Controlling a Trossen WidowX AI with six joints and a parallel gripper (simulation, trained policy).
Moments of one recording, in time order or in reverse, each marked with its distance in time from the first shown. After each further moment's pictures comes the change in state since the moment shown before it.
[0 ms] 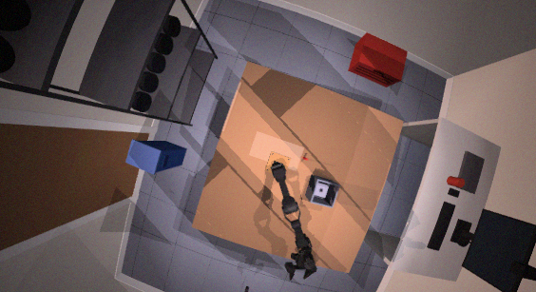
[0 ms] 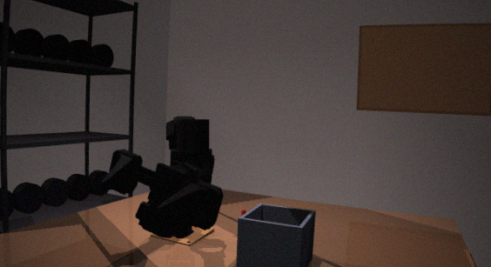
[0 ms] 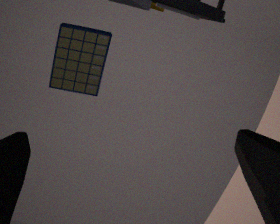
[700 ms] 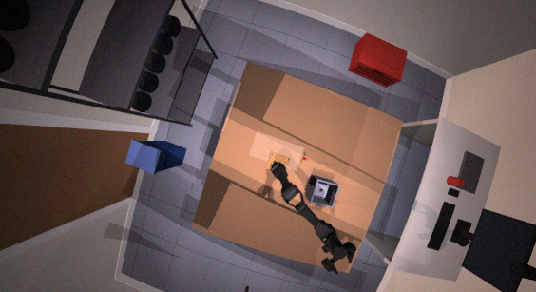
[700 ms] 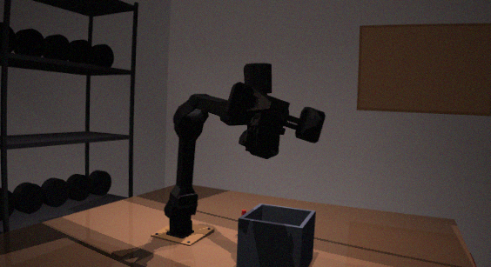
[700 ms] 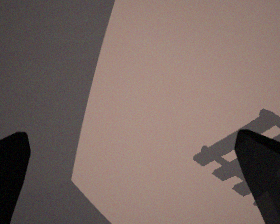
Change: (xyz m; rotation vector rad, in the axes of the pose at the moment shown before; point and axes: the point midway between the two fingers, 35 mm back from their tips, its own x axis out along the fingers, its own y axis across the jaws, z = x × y) arm -0.191 -0.120 -0.148 -0.008 0.147 -0.622
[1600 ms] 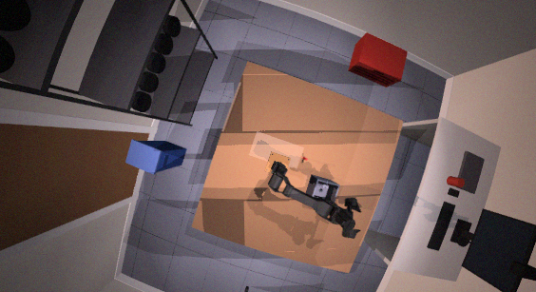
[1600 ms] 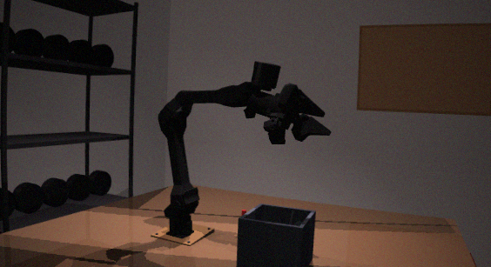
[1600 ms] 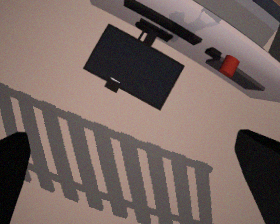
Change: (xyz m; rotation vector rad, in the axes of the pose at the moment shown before) arm -0.181 -0.148 -0.026 -0.308 0.034 -0.747
